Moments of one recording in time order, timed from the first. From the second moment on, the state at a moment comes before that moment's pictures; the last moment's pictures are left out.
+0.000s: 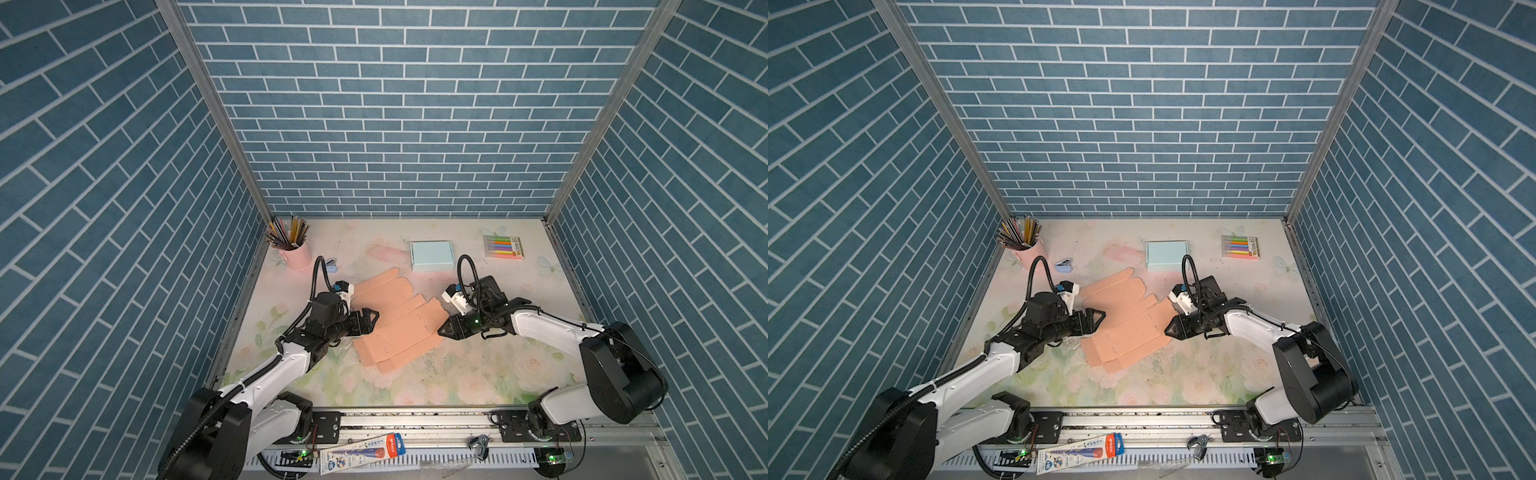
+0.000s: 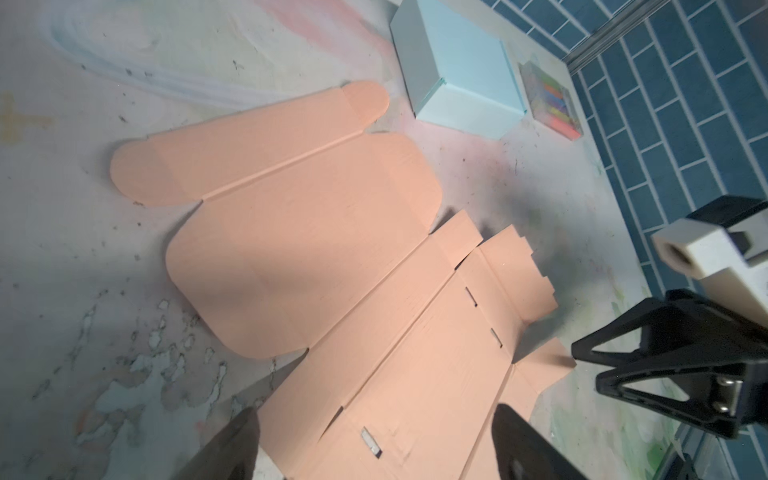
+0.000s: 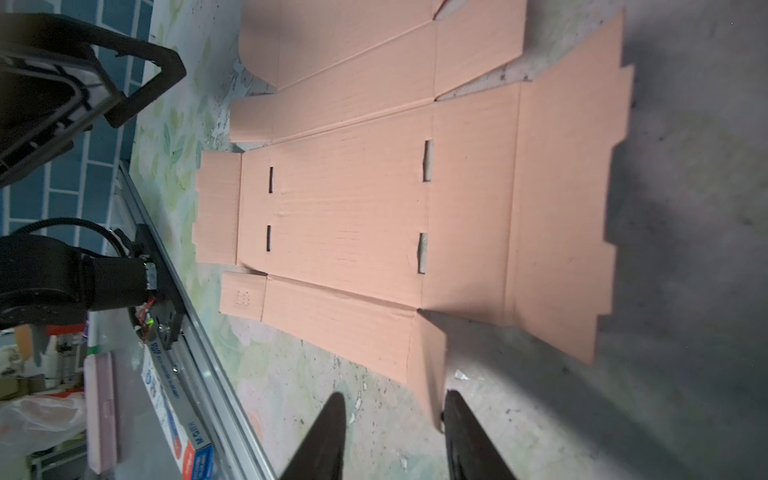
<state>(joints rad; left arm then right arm) -0.39 1.10 0.39 0.02 0.30 -0.50 0.54 1.43 0.71 -0.33 -0.61 0.17</state>
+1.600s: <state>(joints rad) -0.78 1.18 0.31 0.10 0.16 -0.61 0.46 1.11 0.45 -0.23 -0.44 0.41</state>
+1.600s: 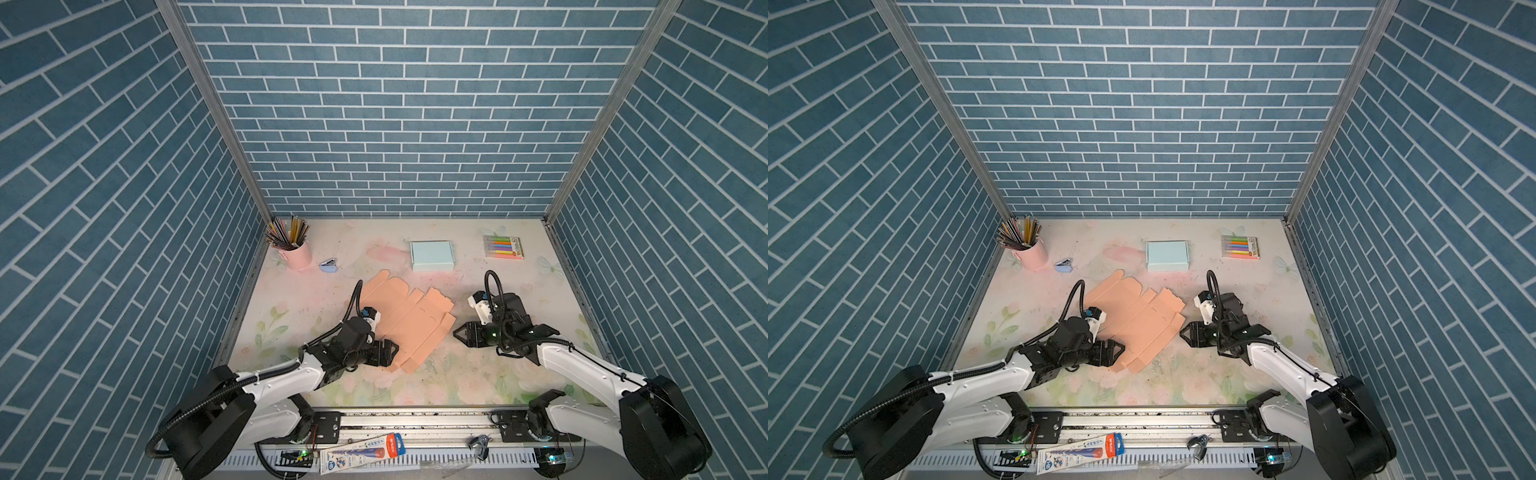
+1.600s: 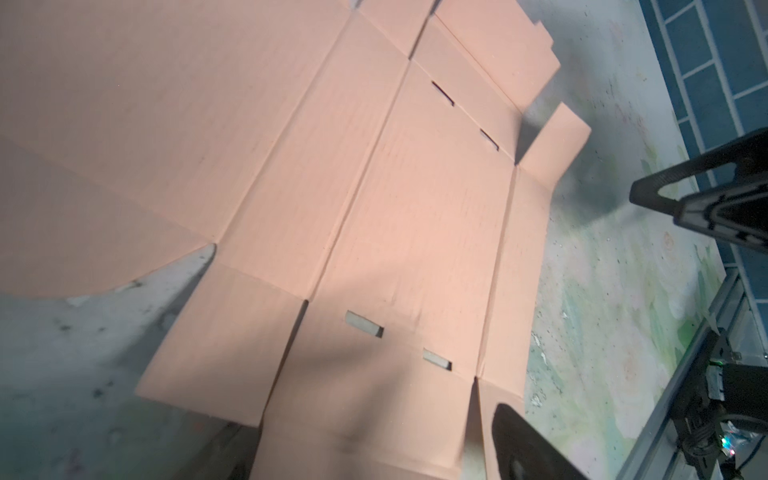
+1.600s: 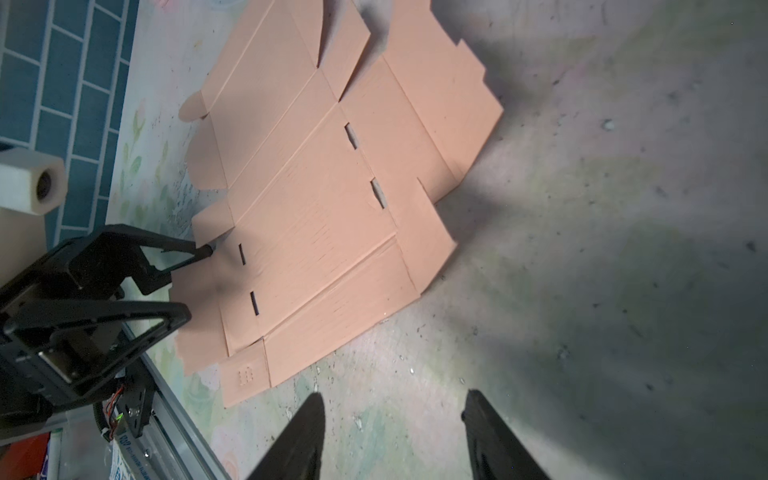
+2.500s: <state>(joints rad) -1.07 1.53 0.53 0.28 0.19 -0.73 0.32 1.00 0.38 -0.20 -0.44 0.45</state>
